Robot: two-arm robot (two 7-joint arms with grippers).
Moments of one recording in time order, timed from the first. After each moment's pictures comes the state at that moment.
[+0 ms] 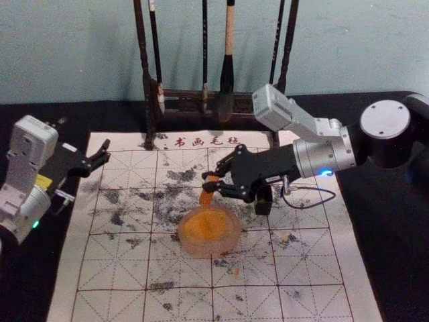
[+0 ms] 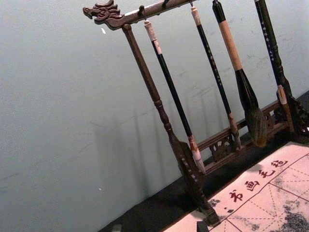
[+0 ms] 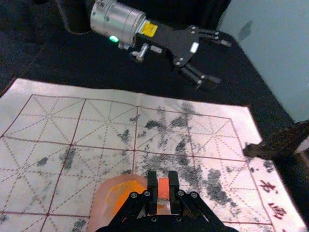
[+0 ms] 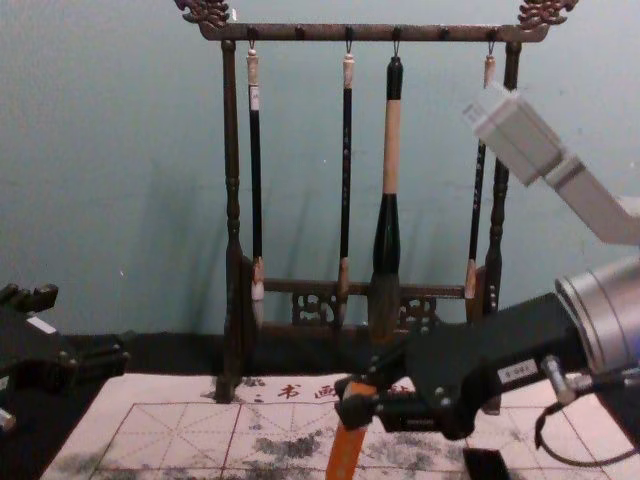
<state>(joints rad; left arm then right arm) -0.20 0.60 0.45 -1.41 -0.25 -0.12 0.03 0.78 0.43 -0.84 -1.05 0.33 -0.07 1.05</state>
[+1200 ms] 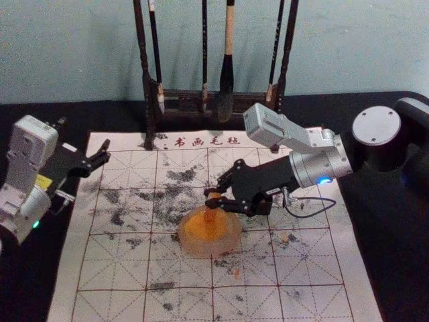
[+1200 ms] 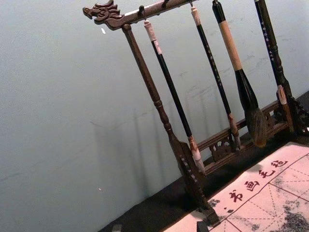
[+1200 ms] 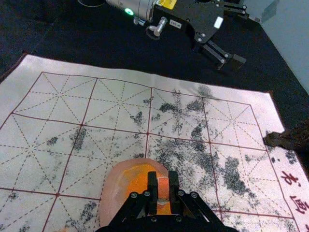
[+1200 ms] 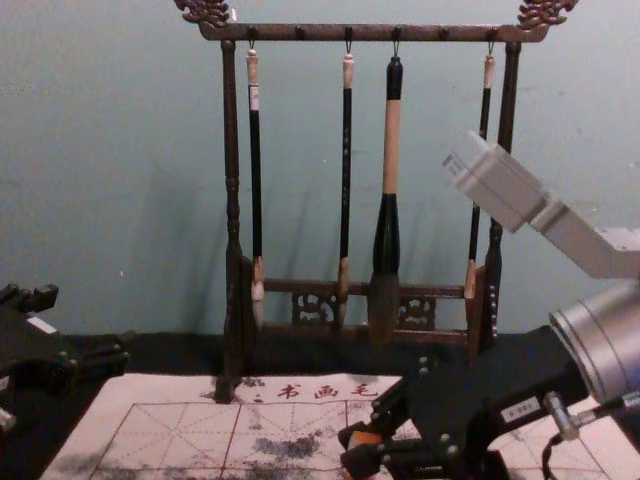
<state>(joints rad) -0.20 0.60 0.45 -1.41 -0.25 -0.12 0.03 0.80 0.42 -0.90 -1.01 0.29 -0.08 1.08</state>
